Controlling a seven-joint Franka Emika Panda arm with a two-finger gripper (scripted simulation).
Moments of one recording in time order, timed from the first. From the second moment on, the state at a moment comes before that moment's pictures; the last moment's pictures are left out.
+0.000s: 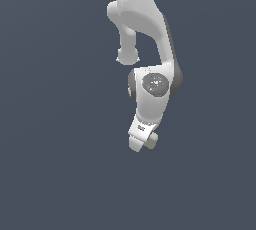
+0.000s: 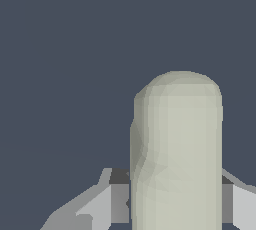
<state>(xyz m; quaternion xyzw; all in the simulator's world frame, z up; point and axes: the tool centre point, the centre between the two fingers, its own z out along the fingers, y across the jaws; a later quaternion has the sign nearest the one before) 0.064 0.070 0.095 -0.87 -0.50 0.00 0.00</state>
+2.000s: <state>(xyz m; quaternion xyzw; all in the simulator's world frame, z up) 0.139 -0.024 0.158 -0.87 -0.50 0.00 0.00</state>
